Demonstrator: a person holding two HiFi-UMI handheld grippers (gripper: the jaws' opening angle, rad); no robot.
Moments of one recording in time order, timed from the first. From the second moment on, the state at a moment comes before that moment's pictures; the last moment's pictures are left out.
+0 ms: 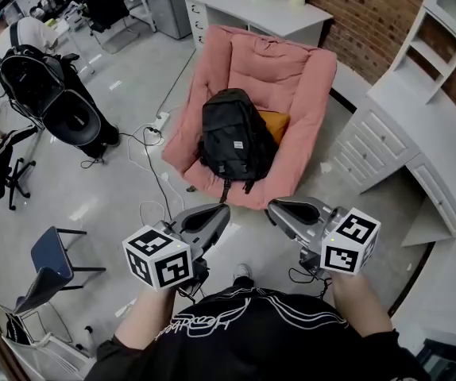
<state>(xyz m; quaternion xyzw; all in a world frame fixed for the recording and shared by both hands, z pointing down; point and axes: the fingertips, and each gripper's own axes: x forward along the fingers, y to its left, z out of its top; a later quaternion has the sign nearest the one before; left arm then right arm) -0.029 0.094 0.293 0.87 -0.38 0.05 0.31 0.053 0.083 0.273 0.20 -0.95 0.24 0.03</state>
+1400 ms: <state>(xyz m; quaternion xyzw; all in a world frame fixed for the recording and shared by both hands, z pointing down) -0.116 -0.081 0.346 0.84 -0.43 0.03 0.33 -0.011 -0.104 0.323 0.18 -0.95 0.25 0.07</state>
